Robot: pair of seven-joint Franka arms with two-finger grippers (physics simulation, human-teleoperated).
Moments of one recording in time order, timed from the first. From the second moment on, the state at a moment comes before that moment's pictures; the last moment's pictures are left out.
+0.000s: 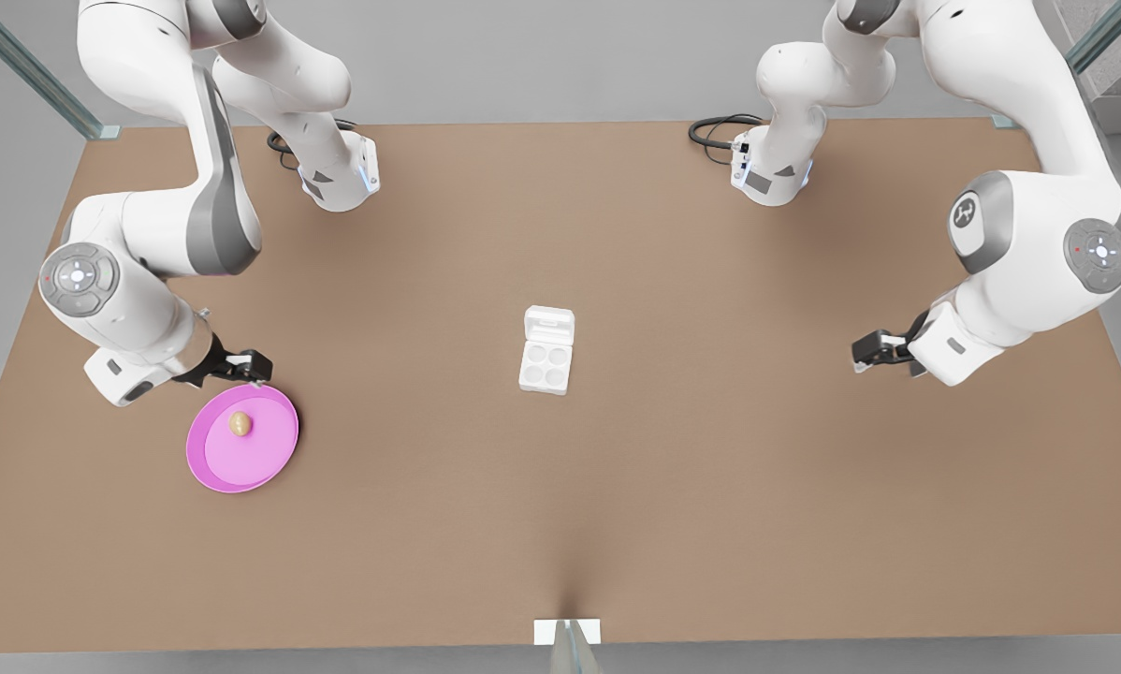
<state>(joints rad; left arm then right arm) -0.11 0.23 0.06 -1.47 -0.10 1.69 0.03 -0.06 0.25 0.20 -1.48 -0.13 1.69 0.14</state>
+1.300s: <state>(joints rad) -0.11 0.24 0.06 -1.47 -0.08 1.66 0.03 -0.44 0.51 0.28 -2.00 -0.36 2.49 -0.33</state>
